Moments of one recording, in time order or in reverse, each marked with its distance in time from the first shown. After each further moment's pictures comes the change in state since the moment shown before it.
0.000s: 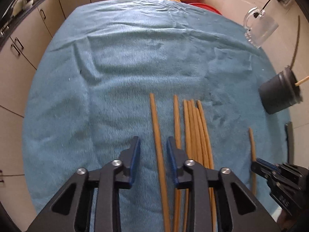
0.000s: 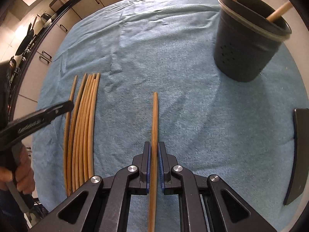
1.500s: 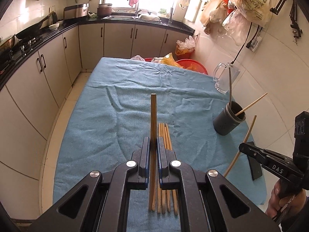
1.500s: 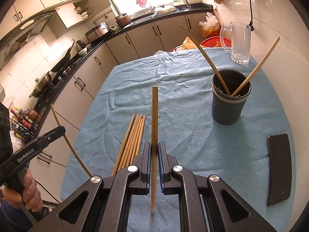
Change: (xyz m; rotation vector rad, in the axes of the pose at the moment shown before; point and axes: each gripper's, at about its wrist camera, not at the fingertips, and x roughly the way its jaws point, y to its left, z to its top) left arm -0.180 0.002 -0.088 -0.091 -0.393 -0.079; right arm -0.136 0.013 -0.034 -0.101 -0.343 0.146
